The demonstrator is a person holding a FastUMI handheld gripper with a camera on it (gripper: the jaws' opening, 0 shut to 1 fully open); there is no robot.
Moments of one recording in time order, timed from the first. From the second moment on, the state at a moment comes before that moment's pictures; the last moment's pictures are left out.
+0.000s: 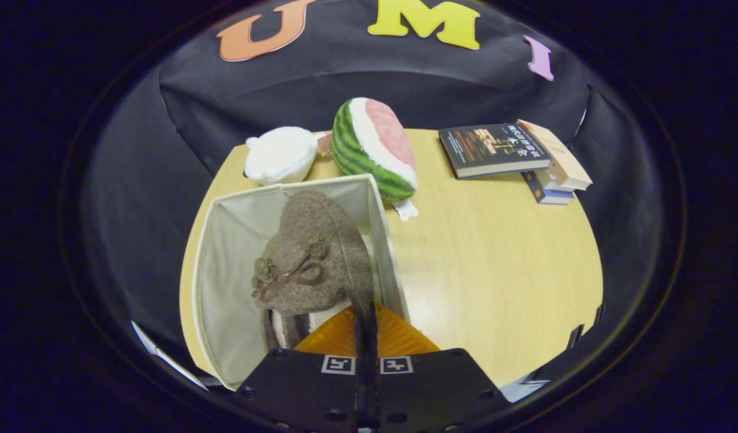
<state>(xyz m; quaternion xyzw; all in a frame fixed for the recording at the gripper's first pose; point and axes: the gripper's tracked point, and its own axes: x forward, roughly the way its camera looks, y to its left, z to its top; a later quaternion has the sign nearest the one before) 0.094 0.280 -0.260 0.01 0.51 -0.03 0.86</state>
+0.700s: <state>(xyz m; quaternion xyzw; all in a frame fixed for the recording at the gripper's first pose) 0.093 0.298 -0.264 0.03 0.50 -0.01 0.87</state>
